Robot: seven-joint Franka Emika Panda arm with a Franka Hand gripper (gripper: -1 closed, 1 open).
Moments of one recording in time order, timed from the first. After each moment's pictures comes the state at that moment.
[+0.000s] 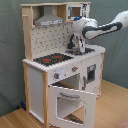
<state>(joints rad) -0.49 0.08 0.94 -1.76 -0.48 1.72 0.51</state>
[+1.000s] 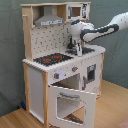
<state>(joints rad) -0.47 0.20 0.95 -1.74 -0.49 1.75 0.57</state>
